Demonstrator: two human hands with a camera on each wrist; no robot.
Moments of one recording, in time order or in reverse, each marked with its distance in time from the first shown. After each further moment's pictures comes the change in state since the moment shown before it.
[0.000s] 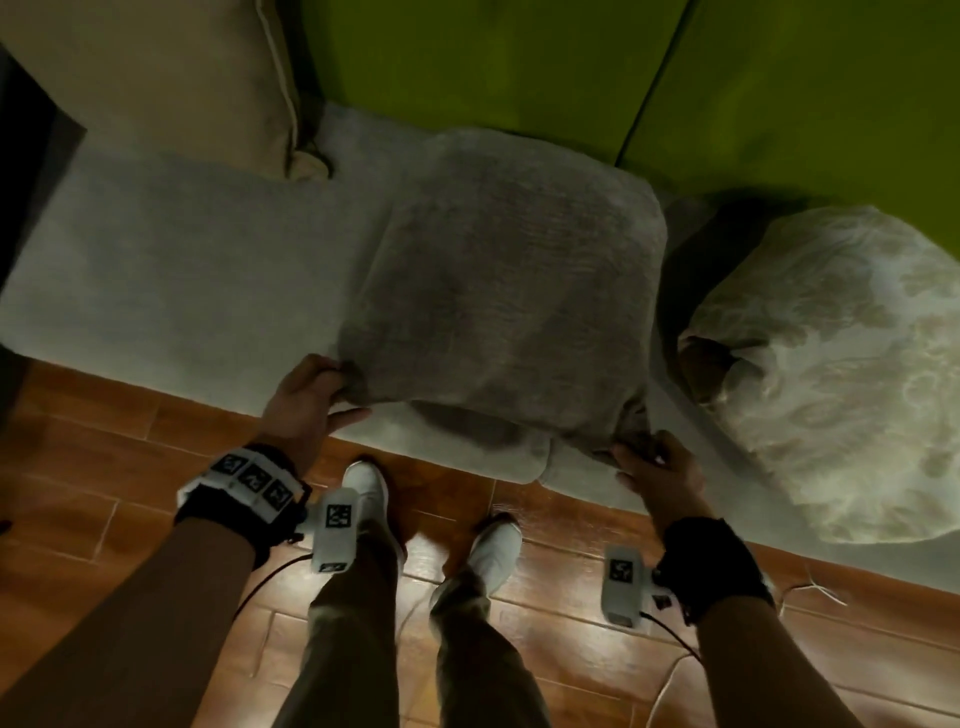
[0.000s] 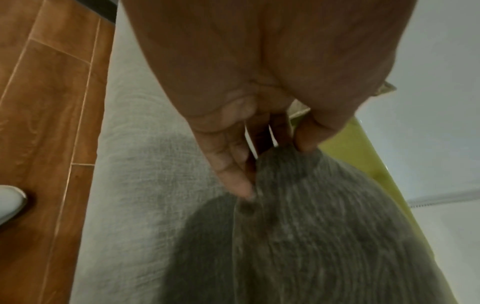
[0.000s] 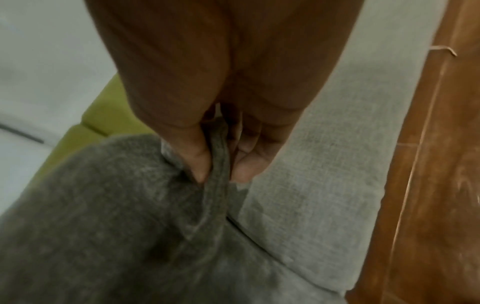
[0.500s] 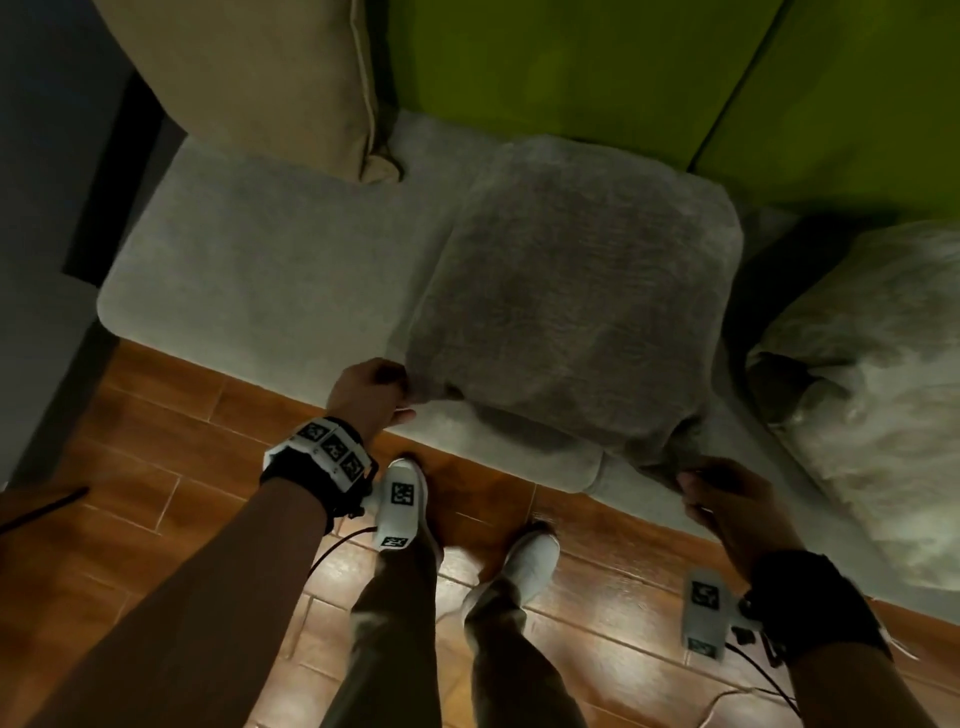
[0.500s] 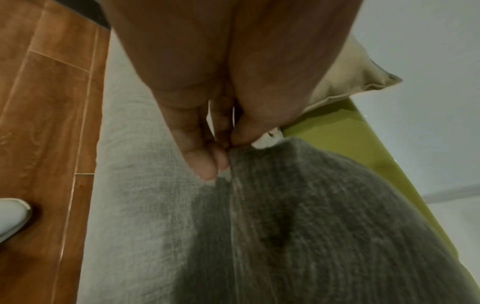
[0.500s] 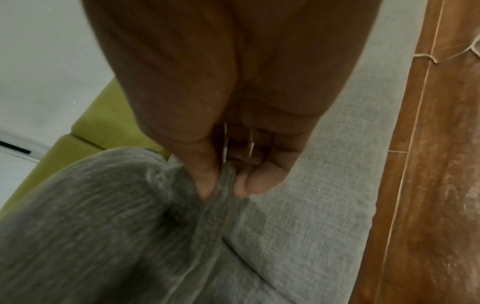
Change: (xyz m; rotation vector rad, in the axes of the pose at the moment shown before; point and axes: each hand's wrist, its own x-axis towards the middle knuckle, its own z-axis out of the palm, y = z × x) left_hand 0.019 -0.007 -0.013 0.340 0.144 -0.080; right_hand -0.001 0.005 -0.011 0.092 -0.118 0.075
